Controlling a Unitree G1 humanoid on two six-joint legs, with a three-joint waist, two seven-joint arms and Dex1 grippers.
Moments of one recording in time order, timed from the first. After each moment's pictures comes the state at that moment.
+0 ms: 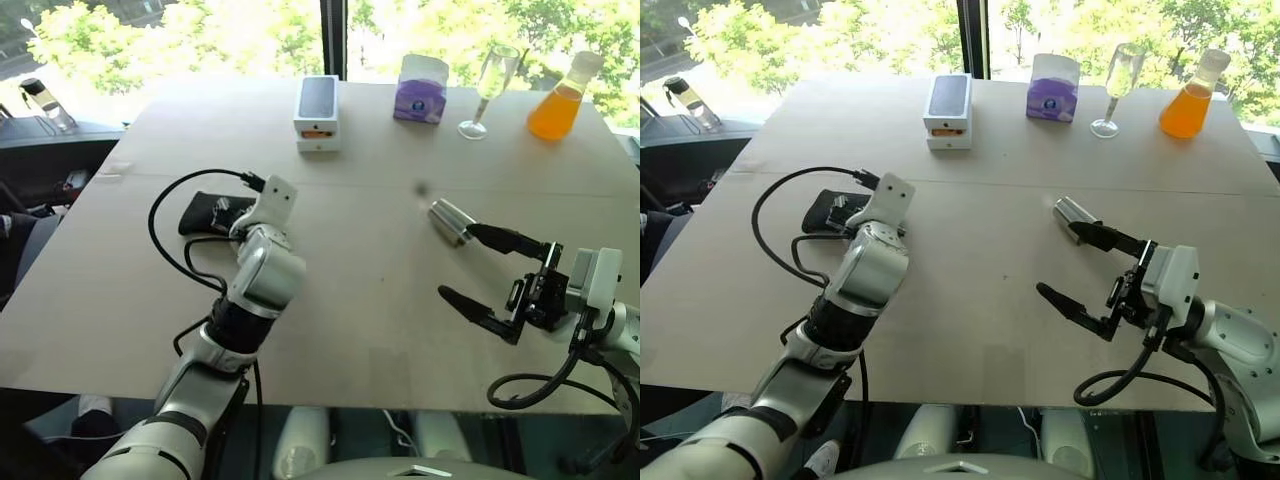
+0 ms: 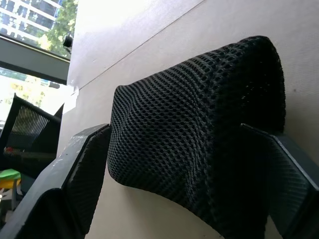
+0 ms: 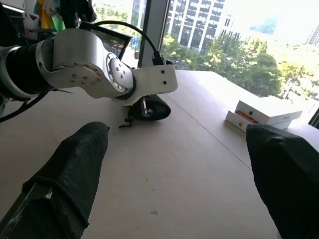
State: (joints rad) left arm -0.72 0.33 -0.36 -0.09 0.34 1.45 0.19; right arm 0.11 -0.62 -0.19 -0.62 0.62 0.11 0.88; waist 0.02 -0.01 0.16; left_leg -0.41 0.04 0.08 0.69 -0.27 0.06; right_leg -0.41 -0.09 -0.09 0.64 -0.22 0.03
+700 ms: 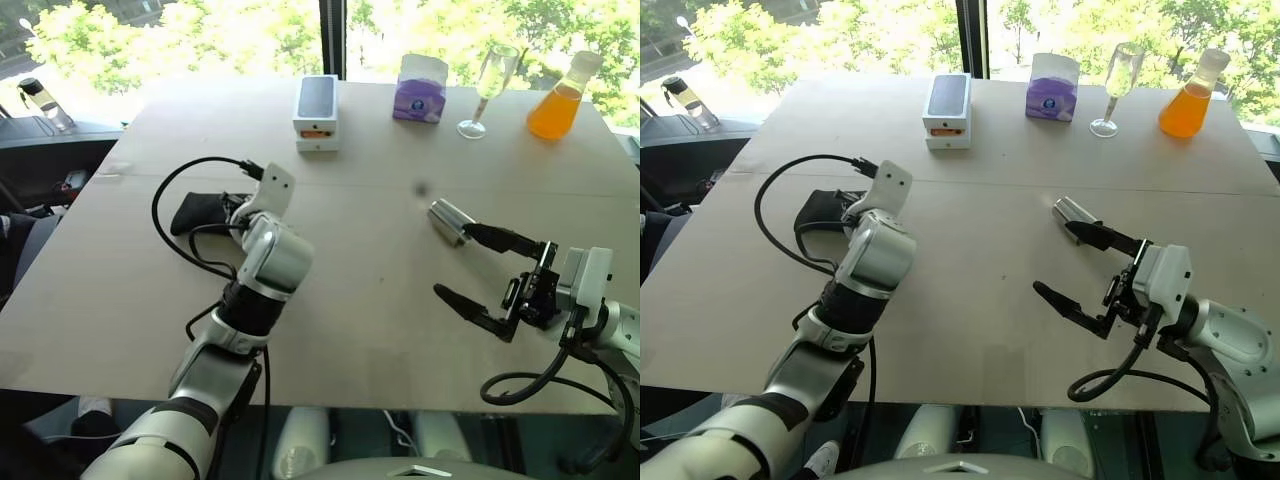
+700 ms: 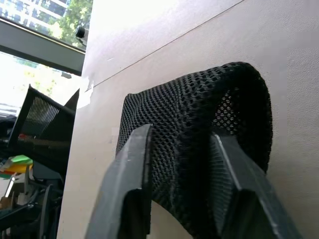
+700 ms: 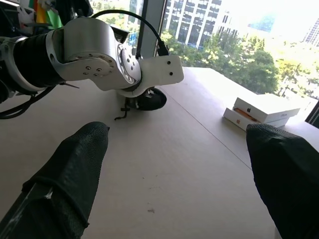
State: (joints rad) left arm -0.77 0.29 -0.33 -0.02 0.38 1.49 0.19; right arm 0.10 -0.62 -0.17 -0.63 0.59 0.11 0.86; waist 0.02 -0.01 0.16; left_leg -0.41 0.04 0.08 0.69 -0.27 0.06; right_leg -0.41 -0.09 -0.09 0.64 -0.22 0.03
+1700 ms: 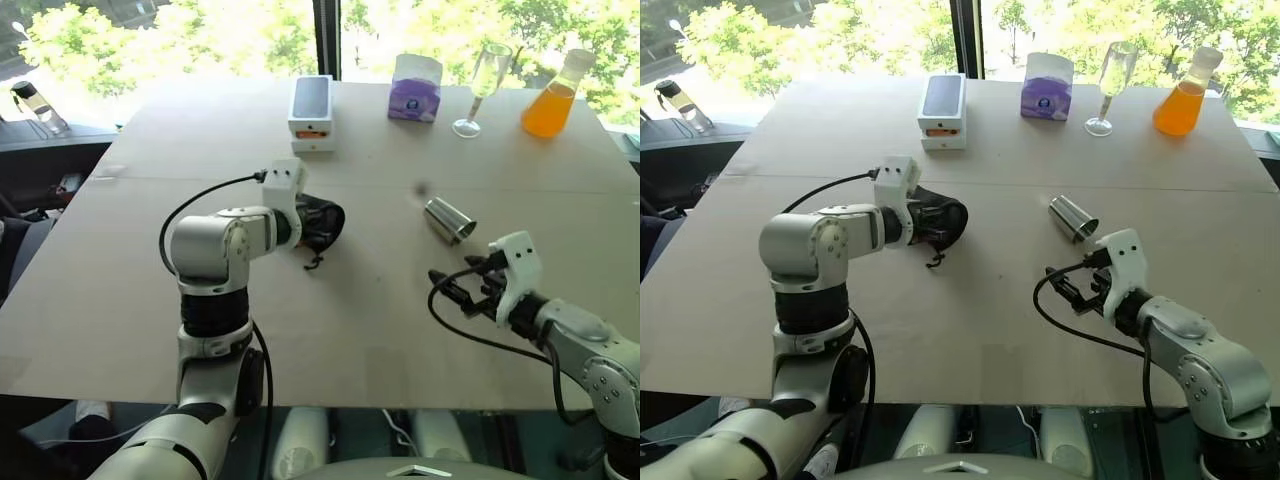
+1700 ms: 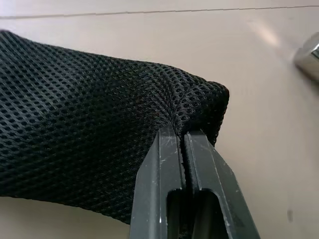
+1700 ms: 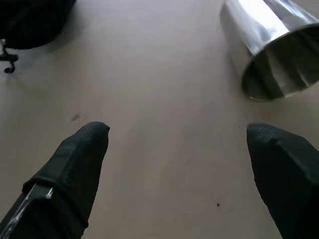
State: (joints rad) left arm -0.75 0.22 0.19 -0.19 -0.19 1.52 -0.39; right arm -0.06 -0.44 -0.14 -0.59 0.67 0.97 0.18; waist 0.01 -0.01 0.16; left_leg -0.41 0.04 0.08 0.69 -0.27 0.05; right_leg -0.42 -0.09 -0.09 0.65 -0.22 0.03
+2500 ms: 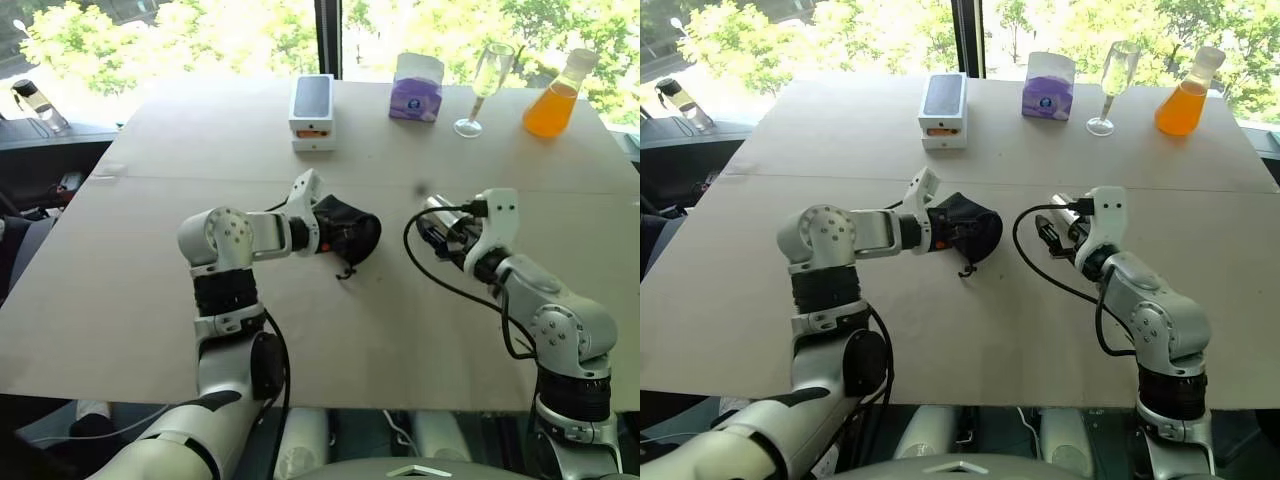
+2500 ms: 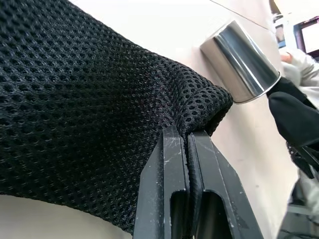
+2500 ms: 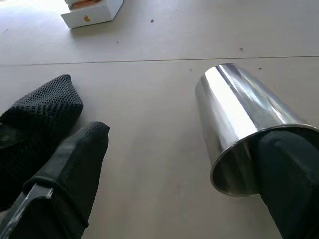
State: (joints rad) left arm -0.83 0.10 0.40 0.07 -0.50 1.61 -0.33; right arm -0.32 -0.21 -0.14 -0.43 0.58 0.97 0.03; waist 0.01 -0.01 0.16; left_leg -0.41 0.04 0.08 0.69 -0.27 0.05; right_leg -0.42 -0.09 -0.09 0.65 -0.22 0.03
